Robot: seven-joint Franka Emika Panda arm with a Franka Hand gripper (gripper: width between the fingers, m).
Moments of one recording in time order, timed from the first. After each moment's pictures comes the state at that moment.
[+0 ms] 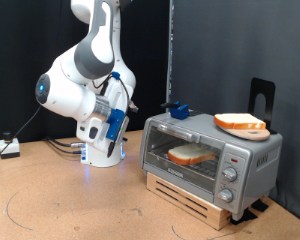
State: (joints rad) arm -0.70 -0.07 0.21 -2.44 0.71 1.51 -0.34
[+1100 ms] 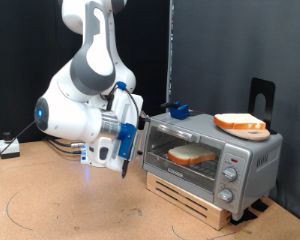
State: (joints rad) arm -0.67 0.22 0.28 -2.16 0.81 1.47 -0.26
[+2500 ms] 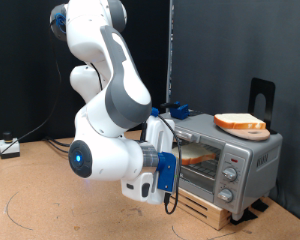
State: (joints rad) arm -0.56 0.55 0.33 -1.79 0.79 1.46 -0.21
